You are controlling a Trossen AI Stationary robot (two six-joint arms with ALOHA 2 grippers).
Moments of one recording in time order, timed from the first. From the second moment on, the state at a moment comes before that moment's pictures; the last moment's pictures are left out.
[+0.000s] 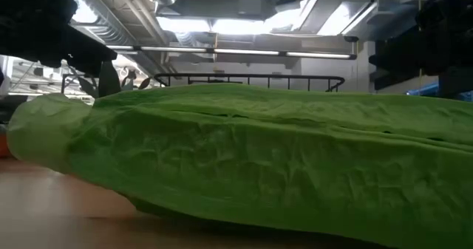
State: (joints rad) left arm -0.10 0.04 0.01 0.02 -0.04 0.02; right arm 0.01 0.07 0.01 0.02 -0.02 0.02
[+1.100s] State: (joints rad) left arm -0.10 0.04 0.01 0.02 -0.04 0.02; right arm 0.01 0.07 0.01 0.14 -0.02 0.19
